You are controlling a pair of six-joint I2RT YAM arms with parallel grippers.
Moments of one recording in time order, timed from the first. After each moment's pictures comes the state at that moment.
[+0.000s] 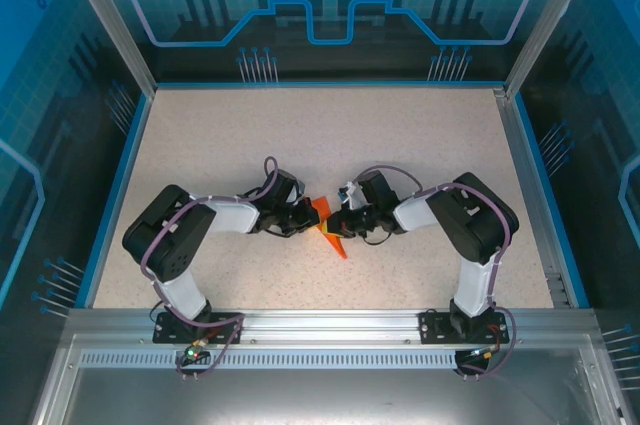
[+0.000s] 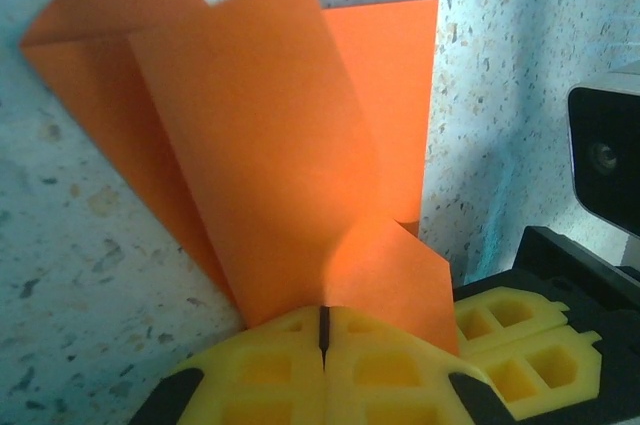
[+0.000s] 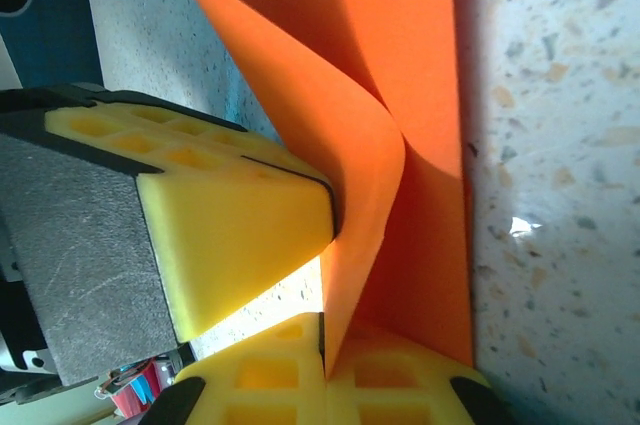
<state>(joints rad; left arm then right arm) -0.52 1.73 0.71 0.09 0.45 -0.95 0.58 1.88 0.74 0.26 -0.75 0.81</state>
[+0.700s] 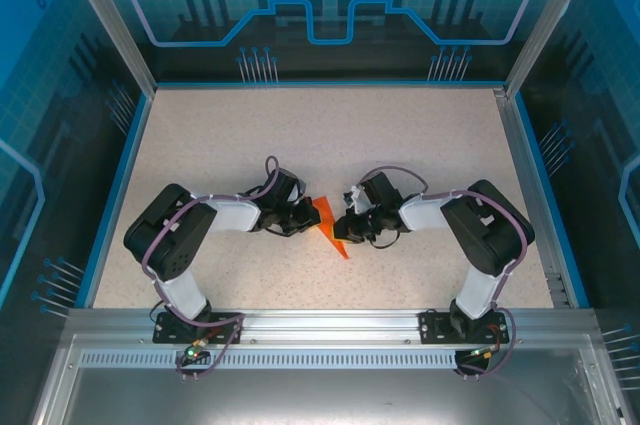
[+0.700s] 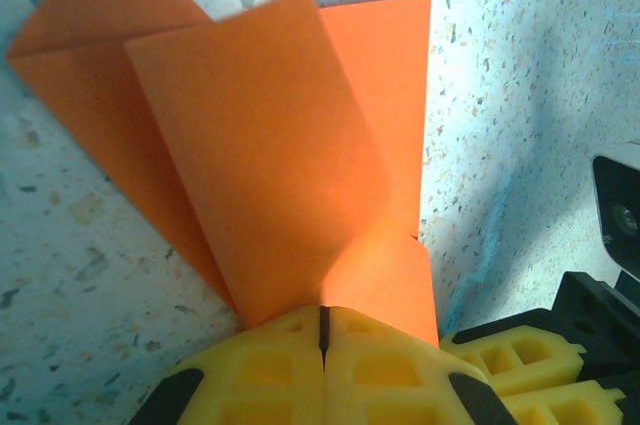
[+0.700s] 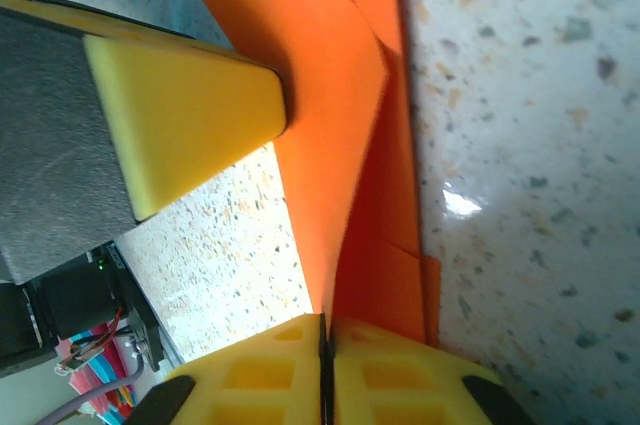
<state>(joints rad) -0.53 1.74 0.73 0.07 0.45 -0.95 0.58 1.77 0.73 0.01 -0.70 0.71</state>
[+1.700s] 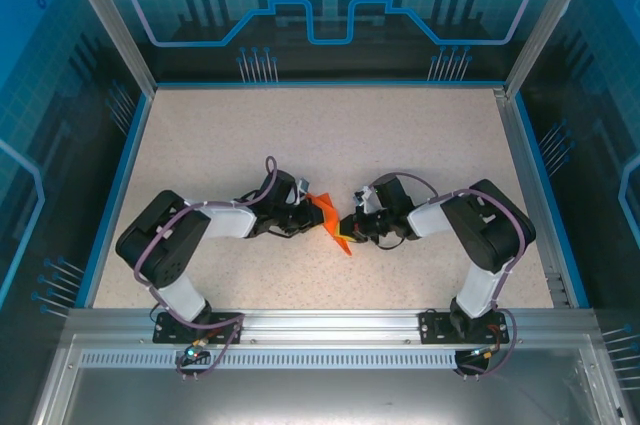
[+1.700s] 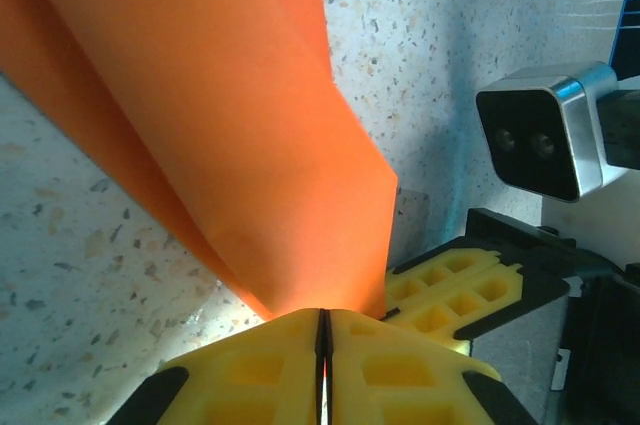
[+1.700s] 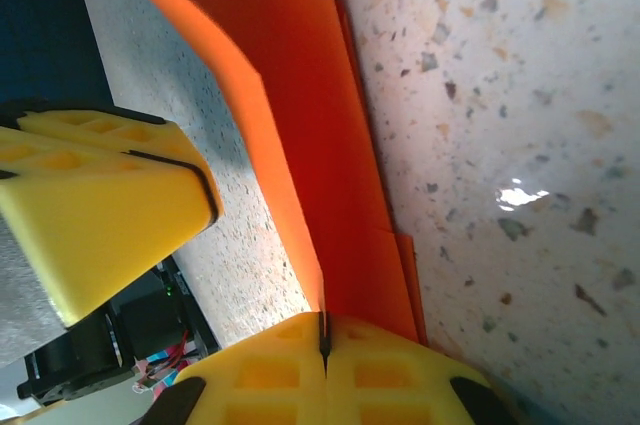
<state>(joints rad) -0.54 1.69 0.67 0.19 0.51 -0.95 0.51 1.78 0.61 0.28 -0.78 0.90</state>
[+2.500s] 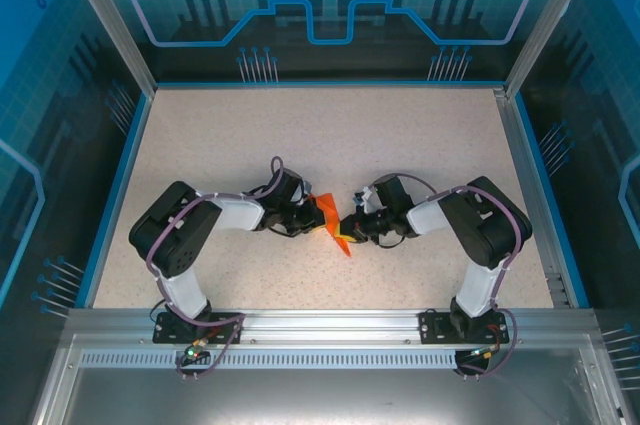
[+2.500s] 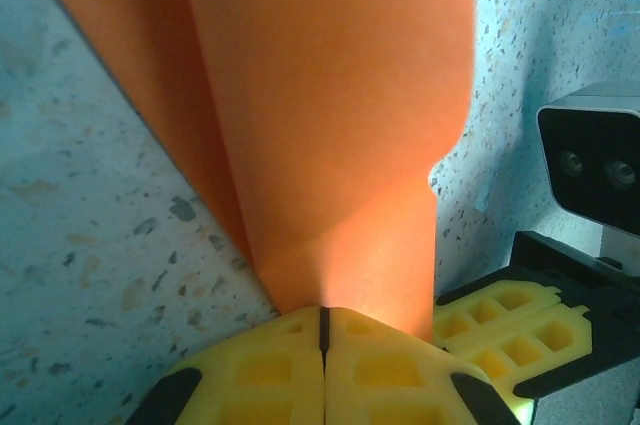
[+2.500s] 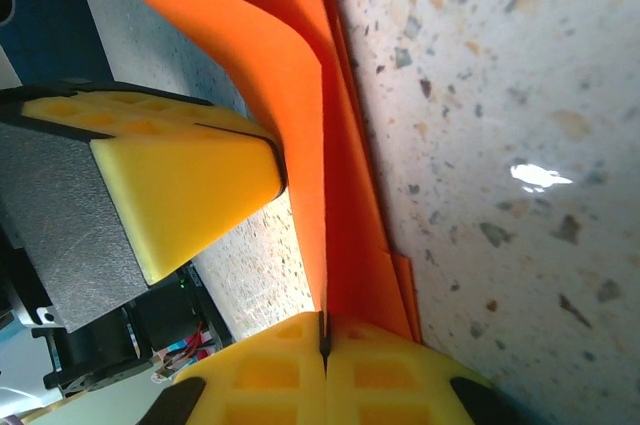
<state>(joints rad) -0.54 1.77 0.76 0.07 0.50 -0.96 0.50 1.81 0.64 0.26 -0.83 0.92</state>
